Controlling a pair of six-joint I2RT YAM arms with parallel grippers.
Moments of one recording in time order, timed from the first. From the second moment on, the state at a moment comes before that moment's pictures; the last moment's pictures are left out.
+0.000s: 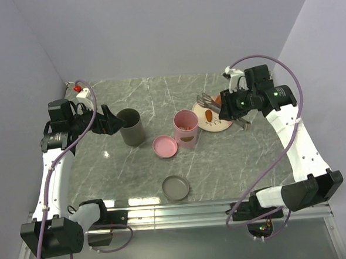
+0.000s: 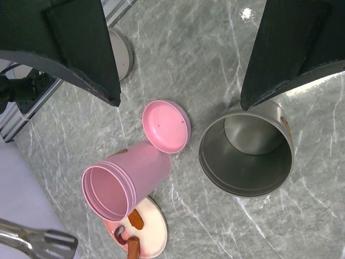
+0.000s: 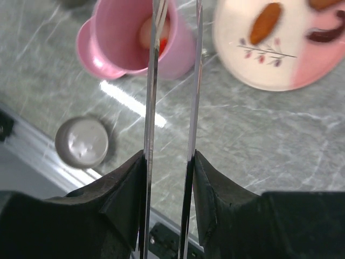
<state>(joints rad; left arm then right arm) 0.10 1.05 1.05 -0.53 0.80 -0.07 0.24 1.32 1.54 -1.11 -0.36 -0.09</state>
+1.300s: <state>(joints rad) 0.11 1.05 1.02 -0.45 0.60 -0.16 0.21 1.65 1.31 -0.75 -0.10 -0.01</state>
